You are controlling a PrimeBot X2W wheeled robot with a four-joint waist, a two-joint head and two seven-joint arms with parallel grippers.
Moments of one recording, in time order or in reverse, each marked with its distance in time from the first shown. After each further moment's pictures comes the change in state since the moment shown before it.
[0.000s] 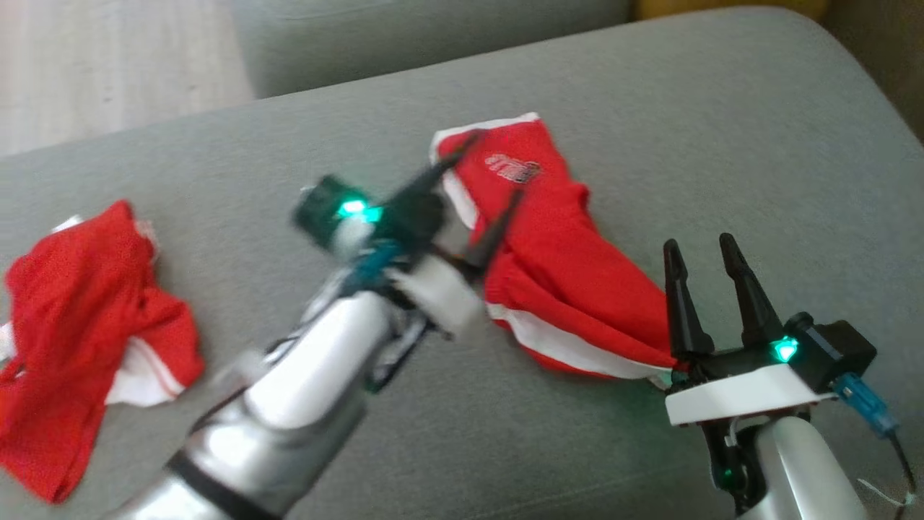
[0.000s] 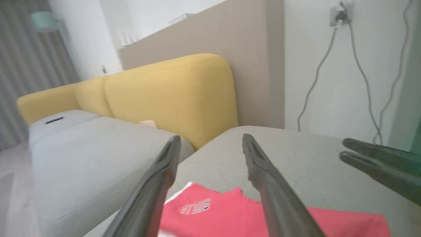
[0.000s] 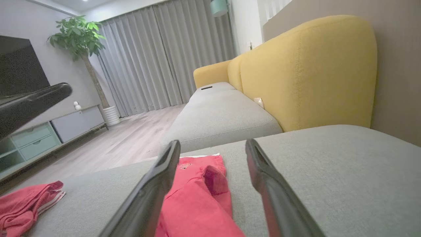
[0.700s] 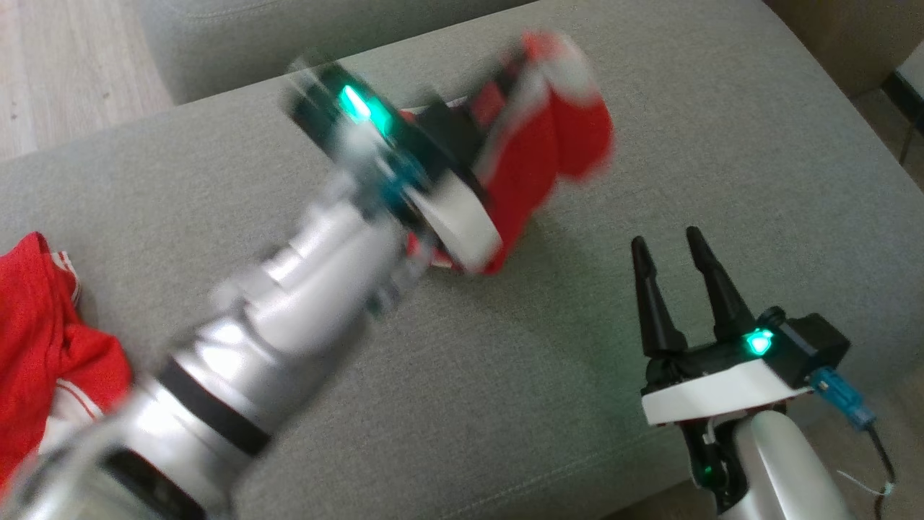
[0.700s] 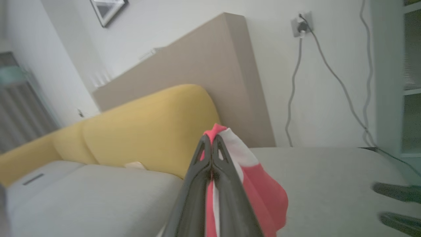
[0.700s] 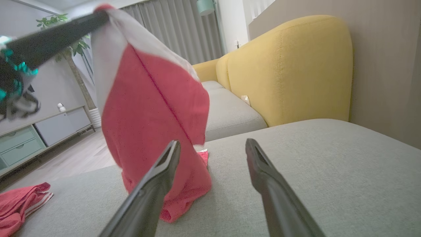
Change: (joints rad) left arm -0.260 0.061 -0.112 0.034 -0.034 0.020 0.000; right arm -0.019 0.000 0.075 -0.008 0.011 0.000 0.000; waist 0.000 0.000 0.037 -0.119
